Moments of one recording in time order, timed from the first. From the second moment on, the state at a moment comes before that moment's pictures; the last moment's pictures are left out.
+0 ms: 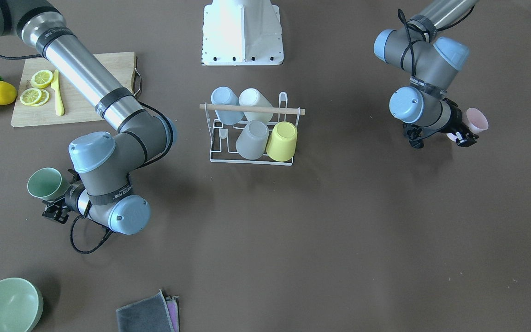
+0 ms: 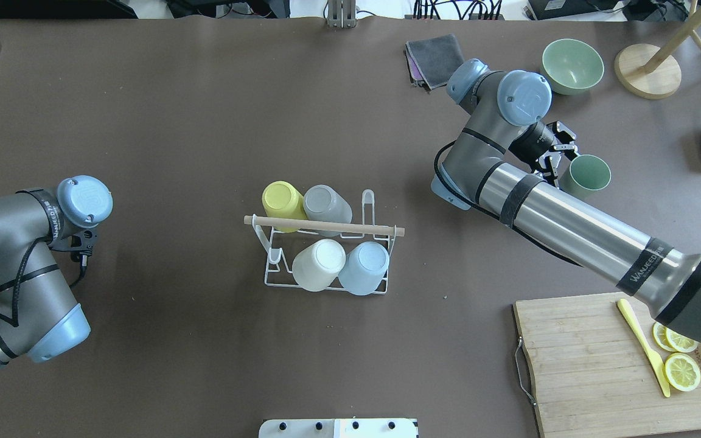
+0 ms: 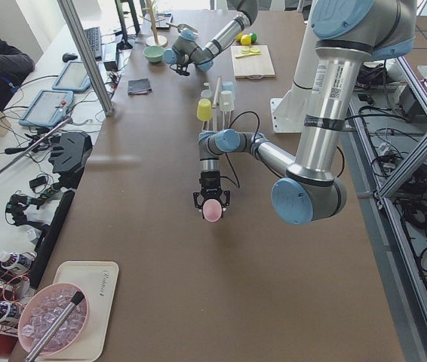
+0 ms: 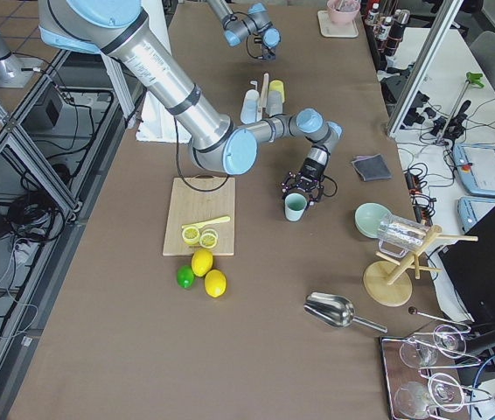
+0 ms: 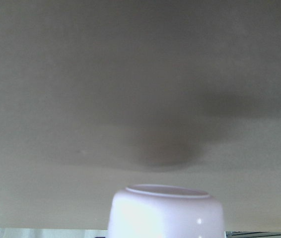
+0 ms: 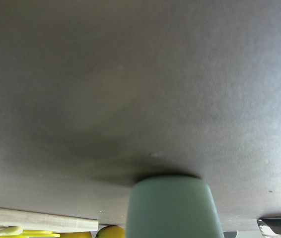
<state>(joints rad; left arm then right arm) -0.65 -1.80 -1.72 -0.98 -1.51 0.53 0.78 -0.69 0.92 -2.26 1.71 -0.50</state>
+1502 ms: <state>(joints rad) -0.91 -1.93 -1.98 -1.05 -1.52 0.66 0.78 -0.71 0.93 -2.28 1.68 -0.54</state>
